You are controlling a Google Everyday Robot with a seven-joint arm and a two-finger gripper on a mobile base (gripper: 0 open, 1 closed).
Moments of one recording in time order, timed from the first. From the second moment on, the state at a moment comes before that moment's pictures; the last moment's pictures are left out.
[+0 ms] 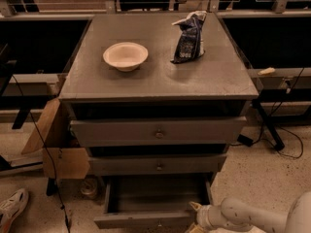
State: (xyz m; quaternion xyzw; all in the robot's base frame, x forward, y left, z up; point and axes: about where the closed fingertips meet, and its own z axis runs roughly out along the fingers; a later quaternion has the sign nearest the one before) arm 0.446 -0.163 0.194 -0.55 0.77 0.20 0.26
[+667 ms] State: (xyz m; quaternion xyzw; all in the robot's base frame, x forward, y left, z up) arm 0.434 -0.158 0.183 -0.54 0.77 0.20 0.28
